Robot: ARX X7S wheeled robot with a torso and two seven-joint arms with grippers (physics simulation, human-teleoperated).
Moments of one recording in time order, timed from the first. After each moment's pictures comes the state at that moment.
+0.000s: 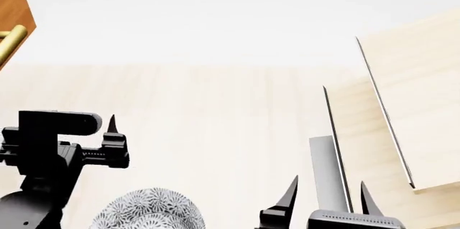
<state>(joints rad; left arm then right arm) -0.63 -0.21 0.26 -0.32 -0.26 -0.33 -0.19 0.14 0.23 -0.24 -0.21 0.14 0.26 0.42</state>
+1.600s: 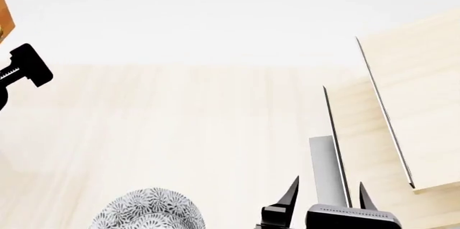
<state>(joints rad) -1.32 -0.24 -0.41 -1.31 -0.04 -0.30 0.01 0.19 0.23 -0.26 -0.11 0.17 0.24 0.44</state>
